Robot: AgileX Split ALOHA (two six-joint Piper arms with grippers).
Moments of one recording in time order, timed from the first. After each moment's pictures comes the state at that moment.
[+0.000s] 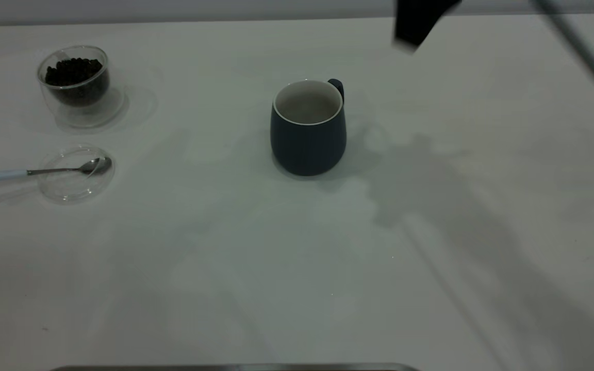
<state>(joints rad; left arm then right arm) -0.02 -0.02 -0.49 -0.12 1.14 0.11 0.50 1.90 -1.44 0.09 0.89 -0.61</state>
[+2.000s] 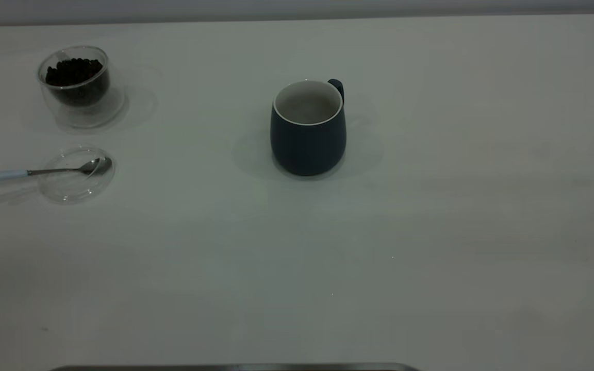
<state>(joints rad) -0.02 -0.02 -0.49 -0.12 1.14 0.11 0.01 -0.01 -0.47 0.04 1.14 -0.07</state>
